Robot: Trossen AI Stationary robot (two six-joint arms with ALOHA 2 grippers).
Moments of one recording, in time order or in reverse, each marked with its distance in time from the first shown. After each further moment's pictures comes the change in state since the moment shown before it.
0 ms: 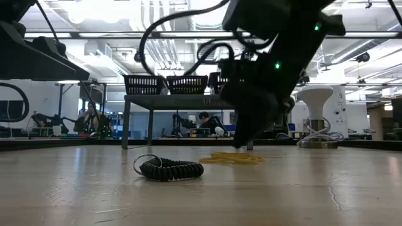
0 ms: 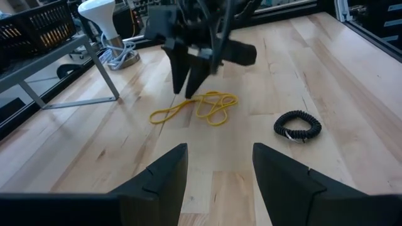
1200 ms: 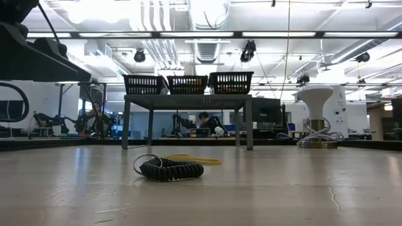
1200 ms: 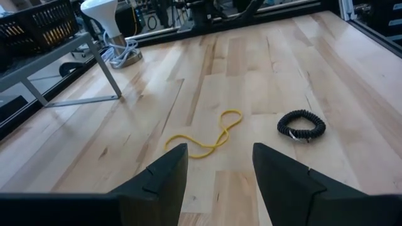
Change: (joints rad) left arm 0.008 0.000 0.000 -0.003 0.000 -0.003; right arm -0.004 -0.326 0.002 1.276 0.577 -1.625
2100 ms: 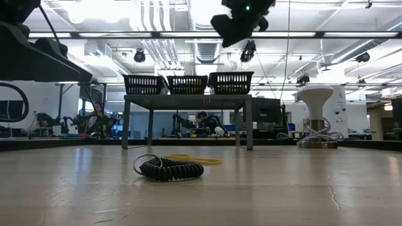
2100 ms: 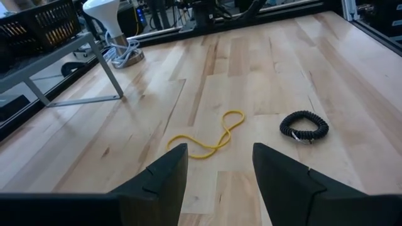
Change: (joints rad) left arm 0.006 0.000 0.000 0.000 0.000 0.000; right arm -0.449 -0.046 0.184 -1.122 -0.281 0.836
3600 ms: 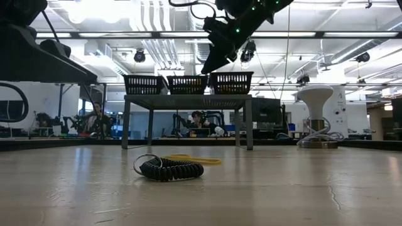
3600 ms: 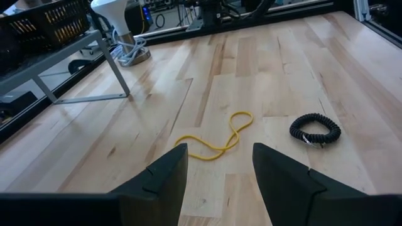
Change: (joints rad) left arm 0.029 0.000 0.000 0.004 0.000 0.000; right arm -0.149 0.164 0.119 -0.154 -0.712 -0.186
